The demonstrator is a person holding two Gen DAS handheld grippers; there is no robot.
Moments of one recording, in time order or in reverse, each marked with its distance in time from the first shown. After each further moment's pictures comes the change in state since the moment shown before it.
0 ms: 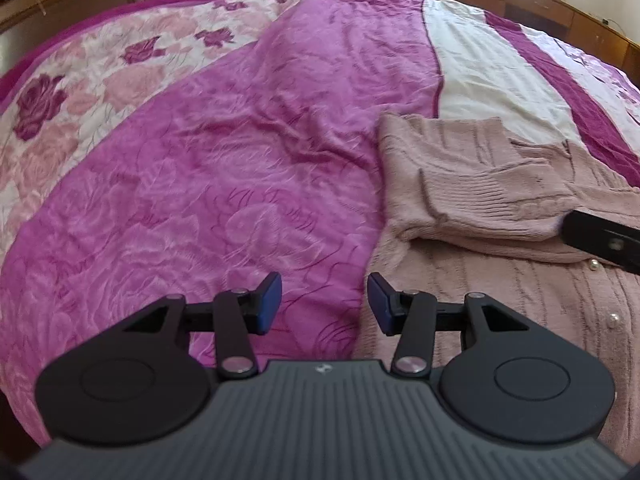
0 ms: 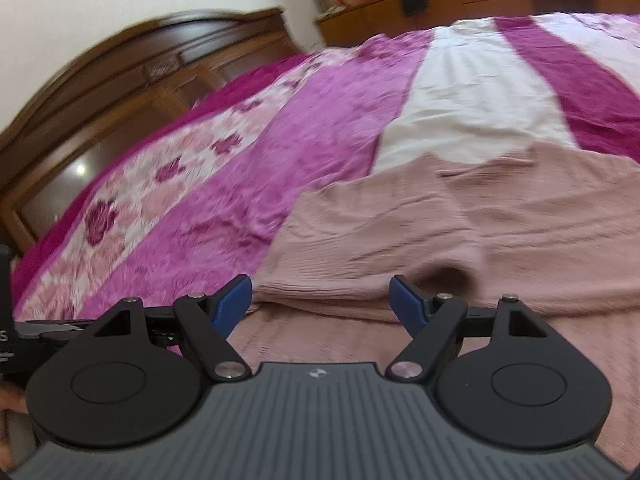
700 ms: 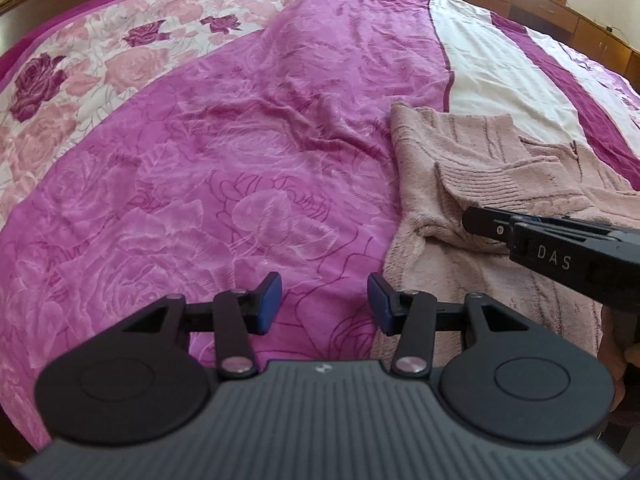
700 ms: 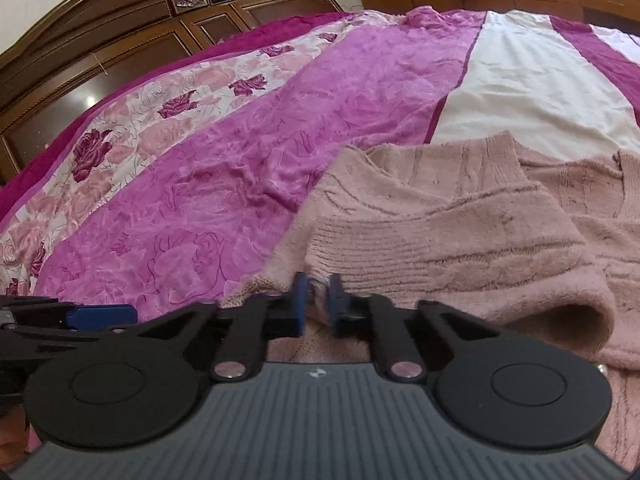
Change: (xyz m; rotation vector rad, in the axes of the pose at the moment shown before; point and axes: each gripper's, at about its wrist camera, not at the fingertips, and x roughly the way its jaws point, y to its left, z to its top) left arm 0.010 0.009 -0.004 -0.023 0.009 -0.020; right arm 0.082 0.026 -0.002 -0.133 0.073 0.002
